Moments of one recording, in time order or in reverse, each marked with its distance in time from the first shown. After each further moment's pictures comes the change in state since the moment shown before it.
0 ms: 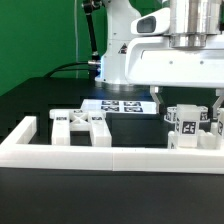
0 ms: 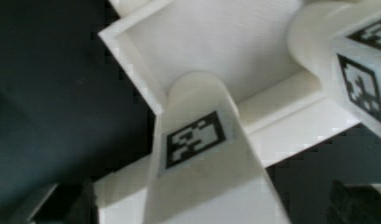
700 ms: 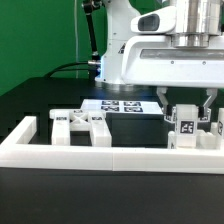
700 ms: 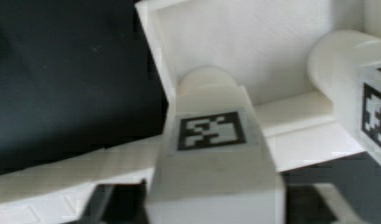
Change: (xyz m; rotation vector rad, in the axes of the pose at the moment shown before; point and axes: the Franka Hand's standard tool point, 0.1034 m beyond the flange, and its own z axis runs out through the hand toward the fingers) arm 0.001 0.002 0.000 -0.010 0.005 -0.156
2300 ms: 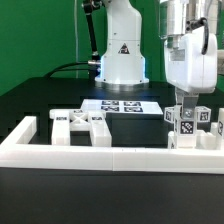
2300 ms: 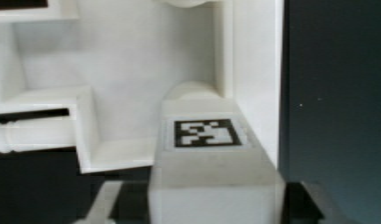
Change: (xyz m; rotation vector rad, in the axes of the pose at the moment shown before) arm -0.002 0.000 0.001 0.001 -0.032 1.360
